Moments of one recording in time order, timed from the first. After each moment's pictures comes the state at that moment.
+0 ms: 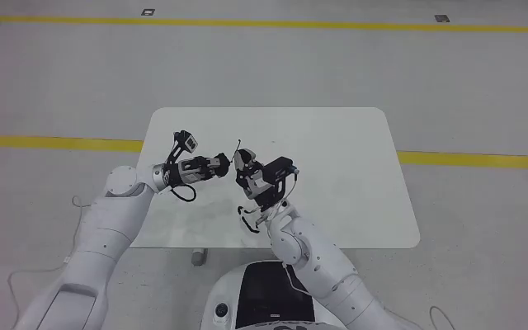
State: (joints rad) left arm 1.03 -1.07 -1.16 -1.02 -0.68 -0.34 -1.30; right arm -1.36 -1.56 0.89 -1.41 -1.07 -0.14 -0.37
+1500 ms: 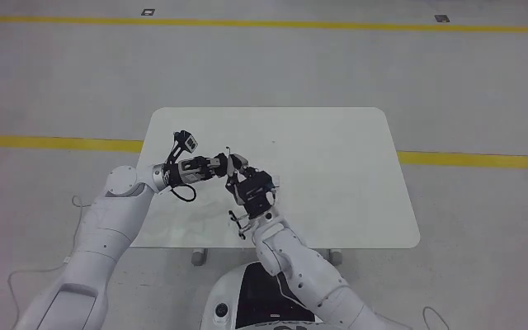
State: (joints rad) left arm 1.03 -1.07 -1.16 -1.02 -0.68 -0.34 -1.30; right arm -1.37 -1.59 0.79 -1.41 -1.36 0.17 -0.43
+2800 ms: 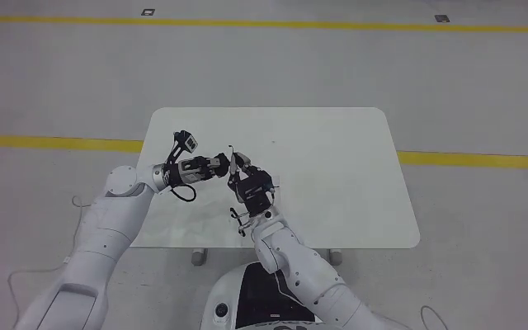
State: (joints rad) left arm 1.03 -1.07 -1.16 -1.02 -0.68 -0.34 -1.30; right arm -1.36 -1.61 0.80 -1.36 -1.38 0.20 -0.46
